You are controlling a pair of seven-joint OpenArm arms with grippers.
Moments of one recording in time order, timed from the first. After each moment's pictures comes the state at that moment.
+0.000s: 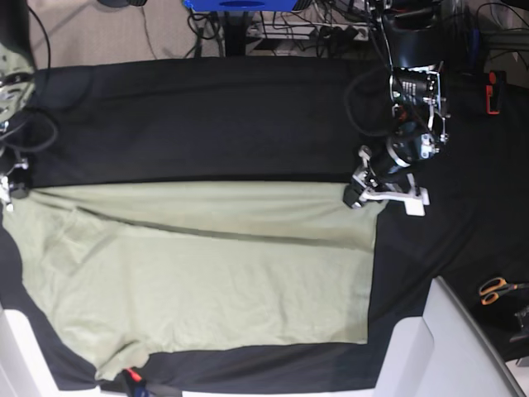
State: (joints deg) left arm -0.8 -6.0 -18.1 63.0 -50.3 -9.4 35.5; right arm 20.6 19.6 68.5 24.7 16.3 25.3 -30.7
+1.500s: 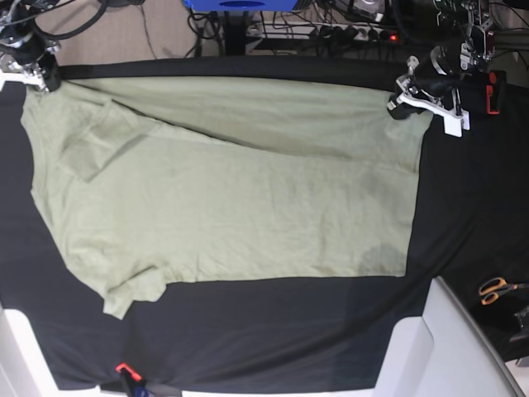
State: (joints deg) left arm 26.5 -16.0 -18.1 83.5 -50.1 -9.5 36.6; right arm -11.1 -5.6 68.4 75.6 32.0 25.7 -54.2
